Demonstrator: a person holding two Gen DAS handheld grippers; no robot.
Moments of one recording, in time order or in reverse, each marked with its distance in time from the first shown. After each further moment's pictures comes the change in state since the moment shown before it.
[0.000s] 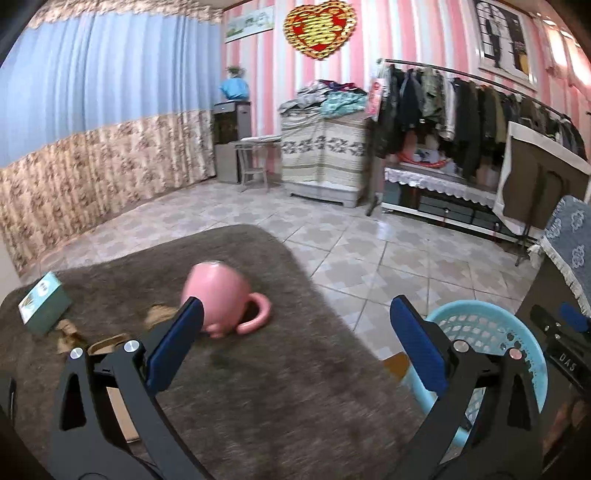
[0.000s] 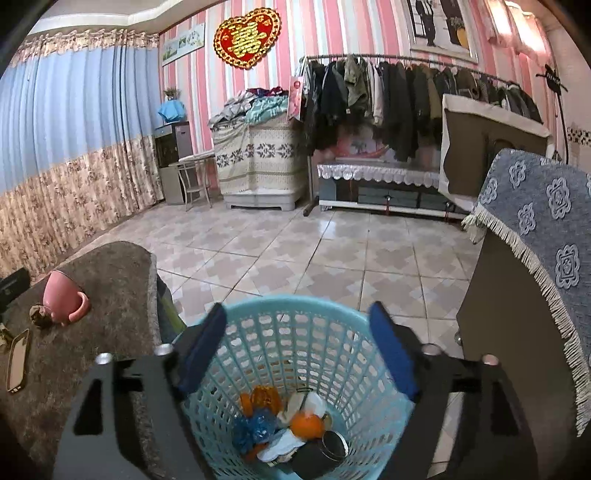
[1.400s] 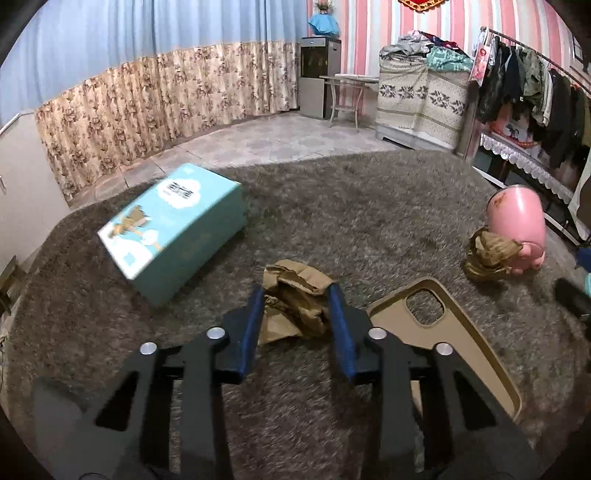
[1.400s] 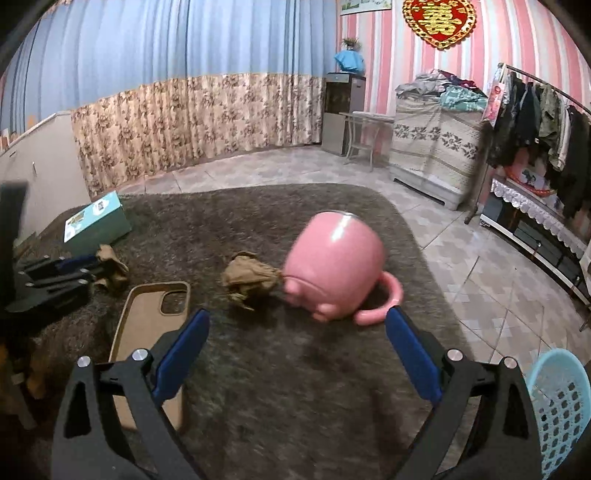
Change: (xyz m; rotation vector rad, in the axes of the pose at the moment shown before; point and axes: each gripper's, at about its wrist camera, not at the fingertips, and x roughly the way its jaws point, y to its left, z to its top) left arm 0.060 0.289 -0.055 -0.137 0.241 0.229; right arm 0.017 0.336 -0.041 -0.412 0.164 0.485
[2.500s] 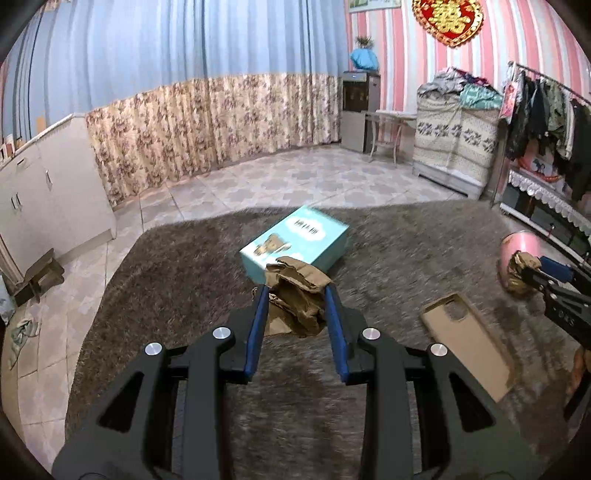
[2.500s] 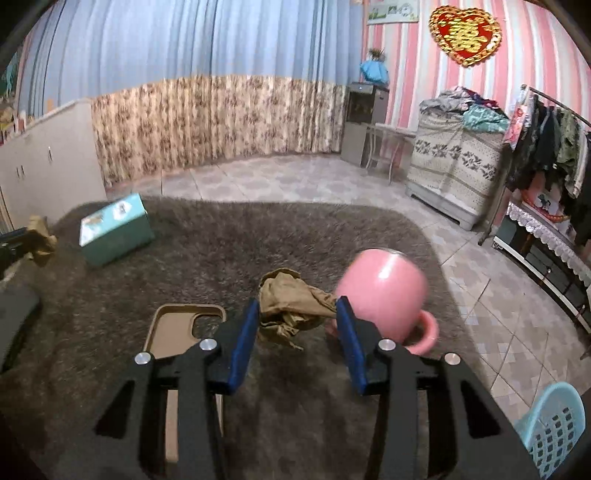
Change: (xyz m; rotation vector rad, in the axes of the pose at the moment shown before) left arm -0.096 0.053 -0.005 -0.064 -0.135 0.117; right arm -0.016 0.022 0.021 -0.072 -0.039 0.041
